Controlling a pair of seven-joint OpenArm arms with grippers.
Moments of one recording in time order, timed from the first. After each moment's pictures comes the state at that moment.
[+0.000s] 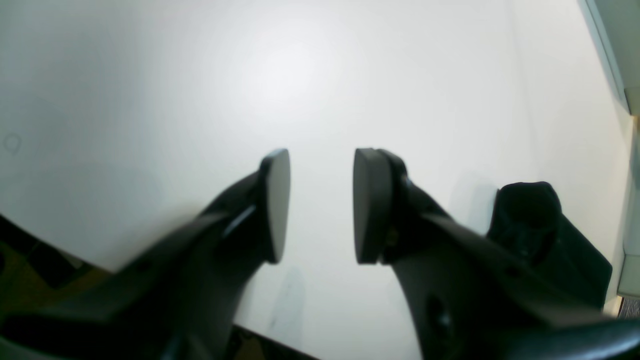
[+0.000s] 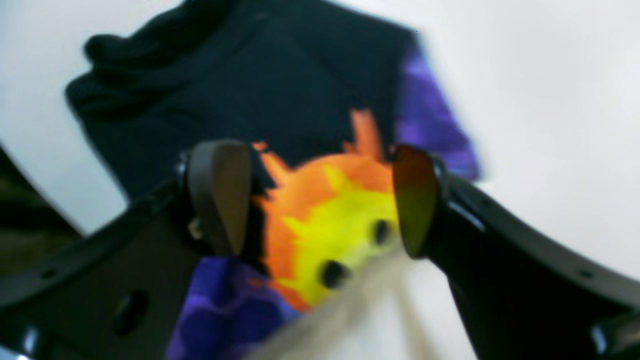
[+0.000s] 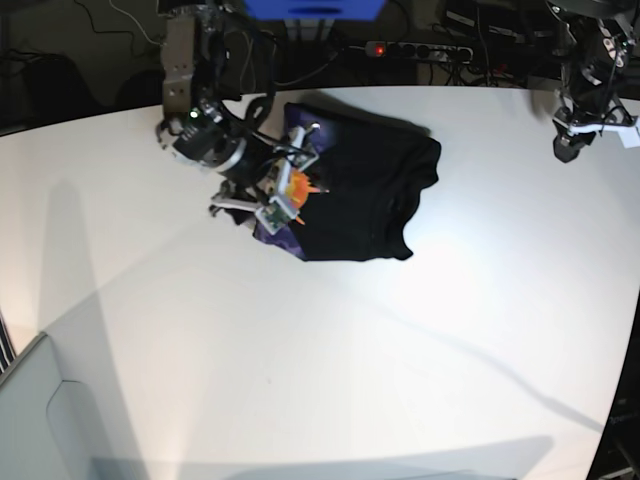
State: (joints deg) left arm 29.2 -12.2 -50.2 100.9 -59.4 -7.7 51.3; right arm -14.5 -8.6 -3.4 109.5 4.3 38.3 -53.7
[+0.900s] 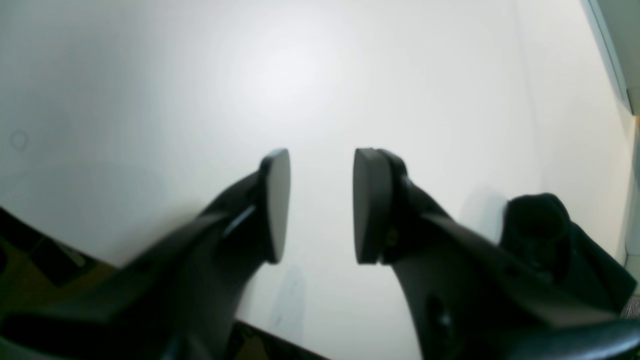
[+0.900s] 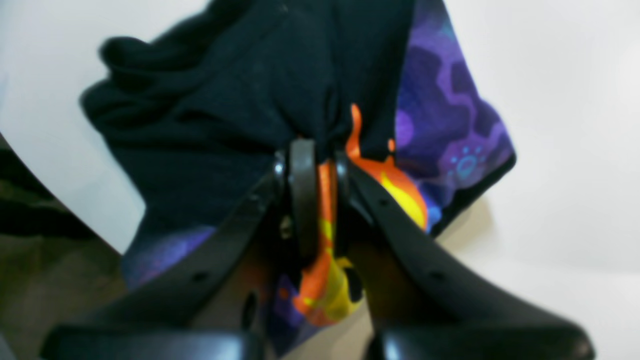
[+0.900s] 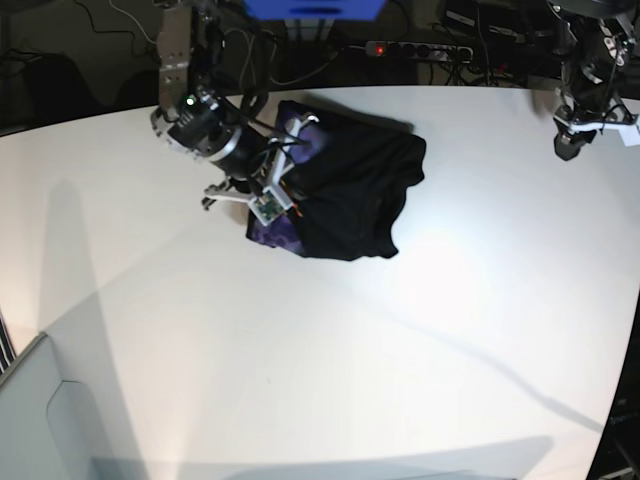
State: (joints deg) left arm 29.5 -12.2 -50.3 100.7 -59.4 -7.7 51.2; right arm -17.7 -7.7 -3.5 114.8 3.4 37.8 -51.0
